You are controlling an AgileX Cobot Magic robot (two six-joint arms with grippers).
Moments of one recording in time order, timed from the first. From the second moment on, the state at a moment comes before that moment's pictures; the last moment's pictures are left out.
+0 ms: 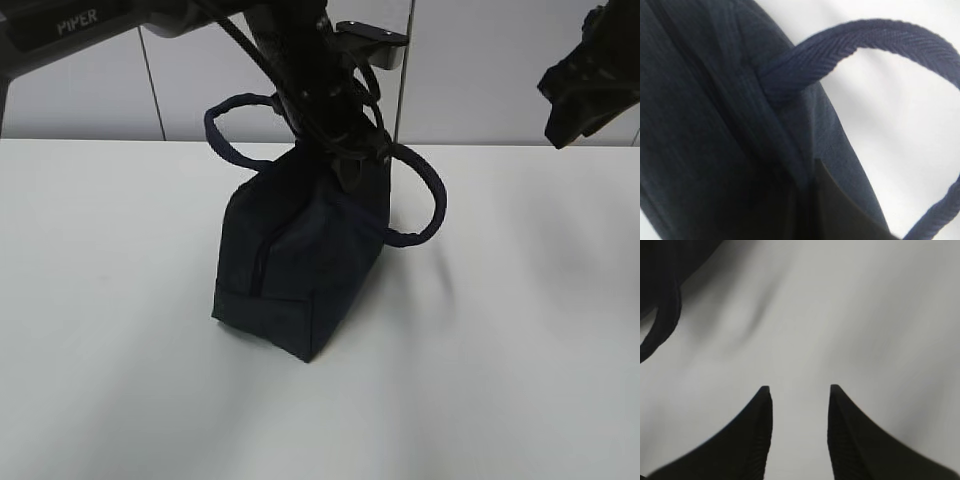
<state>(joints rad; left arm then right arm) -0.64 2.32 -2.26 -0.16 1.24 0.21 0.11 1.74 -1.65 0.04 1.23 -0.31</state>
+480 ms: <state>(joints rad) -0.64 2.30 -2.26 -0.17 1.26 0.58 0.11 1.74 -1.65 -0.05 1.24 -0.31</state>
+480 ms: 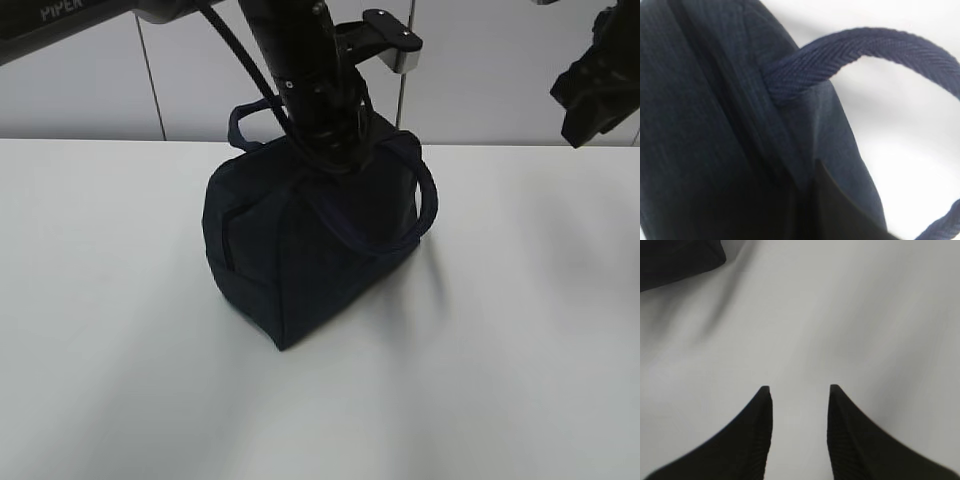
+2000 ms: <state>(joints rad) -0.68 2.29 -2.26 -0.17 1.25 0.97 0.11 1.74 -1.65 -0.06 1.24 -0.18</state>
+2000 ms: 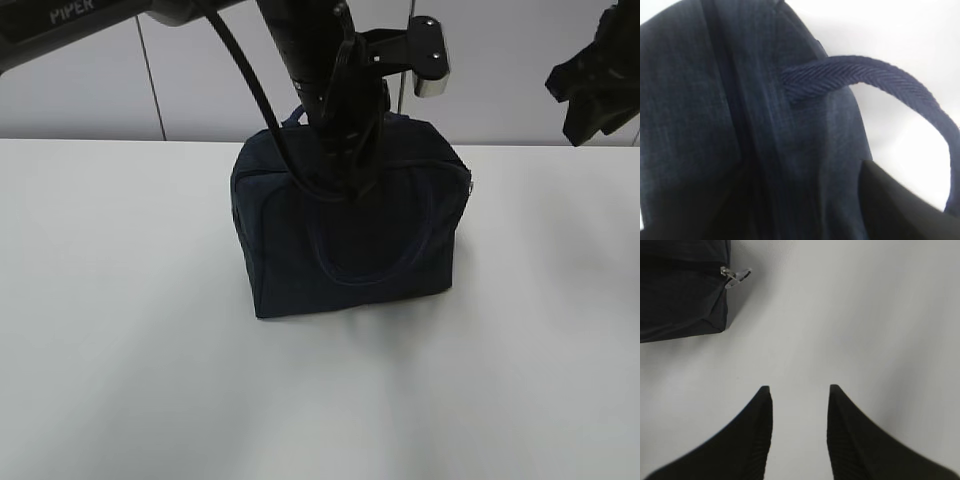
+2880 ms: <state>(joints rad) -0.68 2.19 -2.26 -0.12 1.25 0.23 -0.17 1.80 -1.54 0.56 1.04 -0.24</state>
